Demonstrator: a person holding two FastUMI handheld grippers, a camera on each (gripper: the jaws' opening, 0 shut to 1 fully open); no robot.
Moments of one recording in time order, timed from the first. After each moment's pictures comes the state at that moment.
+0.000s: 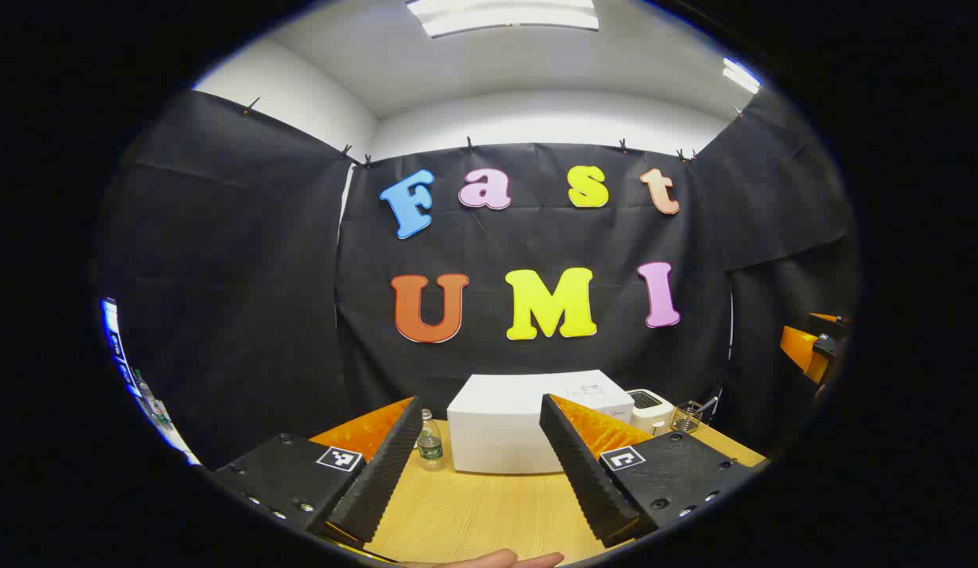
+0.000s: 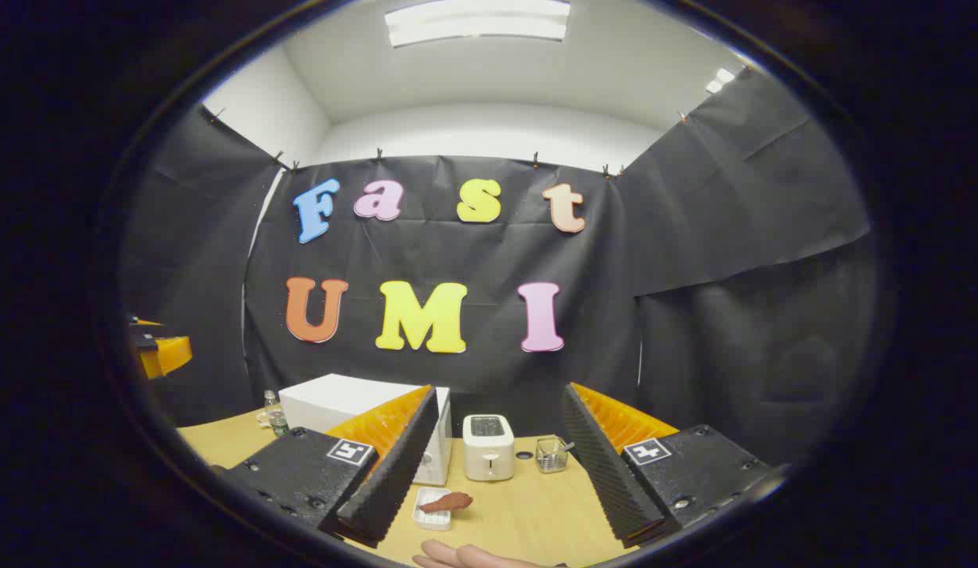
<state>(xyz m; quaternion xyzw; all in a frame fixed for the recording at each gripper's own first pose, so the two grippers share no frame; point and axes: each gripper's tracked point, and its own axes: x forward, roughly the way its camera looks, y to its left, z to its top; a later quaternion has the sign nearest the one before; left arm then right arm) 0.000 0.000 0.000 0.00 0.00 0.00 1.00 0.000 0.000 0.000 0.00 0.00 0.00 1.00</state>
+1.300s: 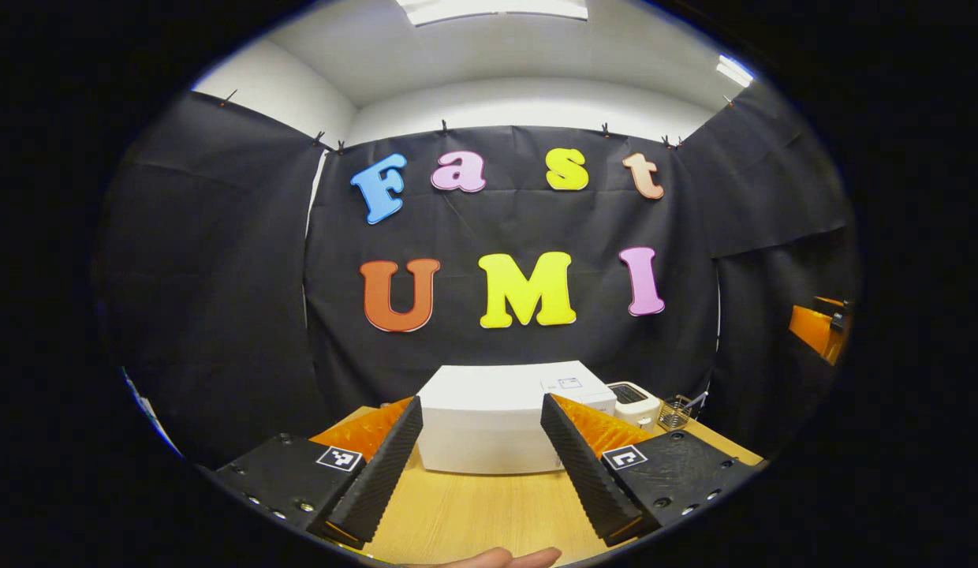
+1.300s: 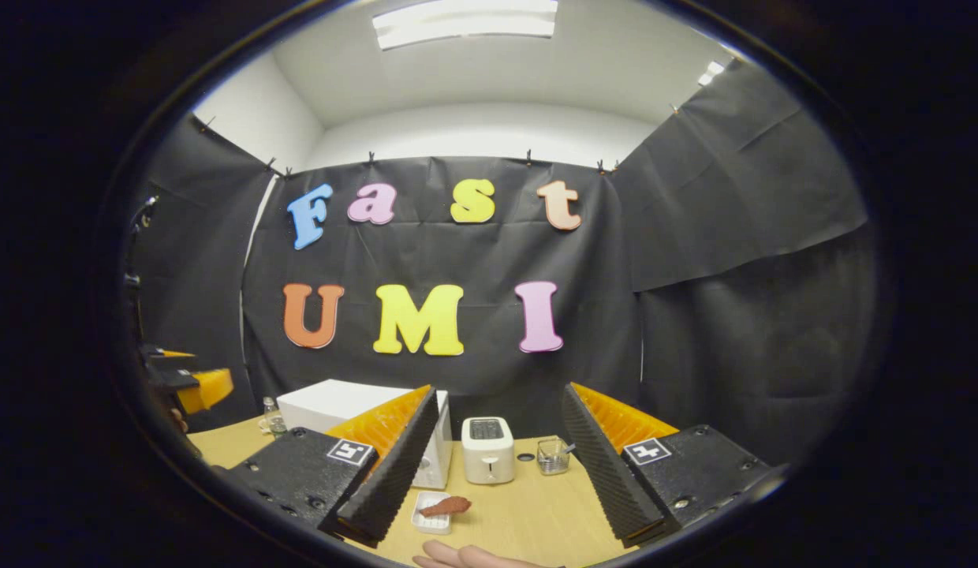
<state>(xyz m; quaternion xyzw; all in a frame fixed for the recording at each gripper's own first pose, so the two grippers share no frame) 0.058 -0.060 -0.028 -0.01 0.02 -0.04 1.00 0.013 -0.012 0.004 0.02 0.00 0.00 1.00</state>
